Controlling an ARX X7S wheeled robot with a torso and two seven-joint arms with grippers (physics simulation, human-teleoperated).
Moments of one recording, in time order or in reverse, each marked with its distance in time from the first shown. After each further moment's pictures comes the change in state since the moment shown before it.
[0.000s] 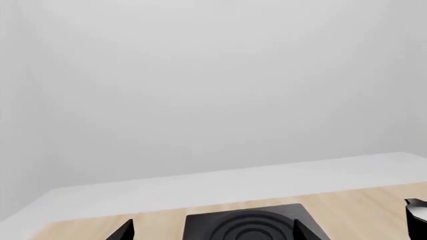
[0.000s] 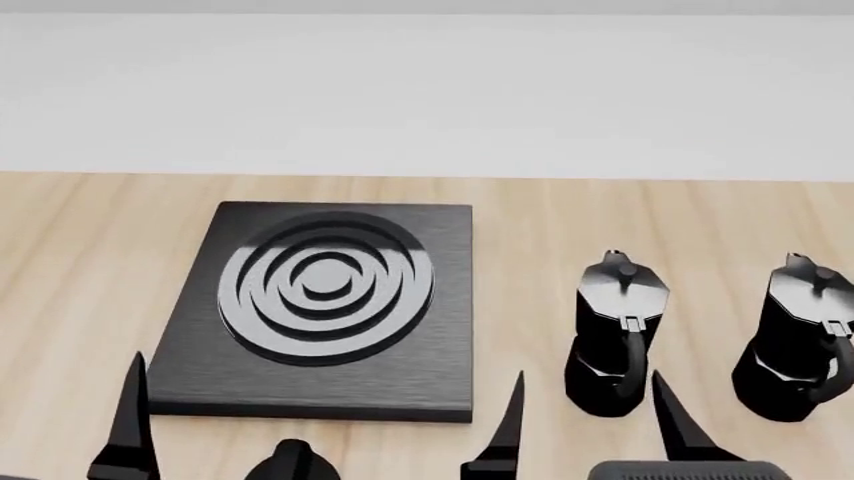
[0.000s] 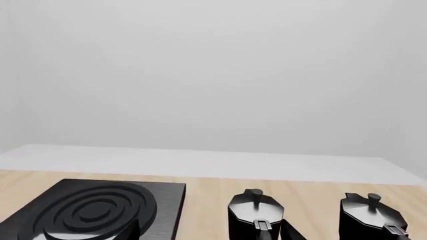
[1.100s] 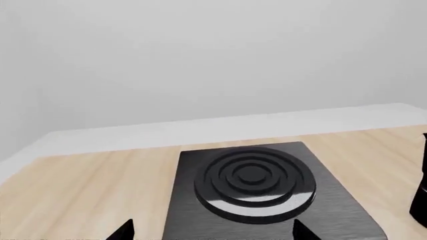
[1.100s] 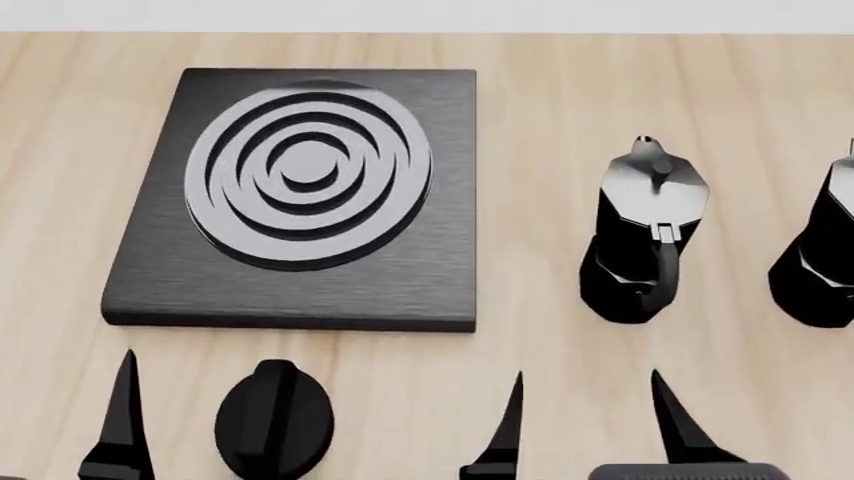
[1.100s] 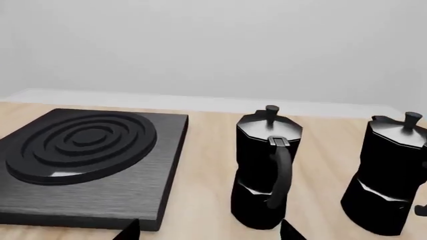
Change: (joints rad) left arm 0.009 -0.010 -0.005 -0.009 -0.018 0.034 -0.019; right arm -0.002 0.017 -0.012 -0.001 0.005 -0.016 0.006
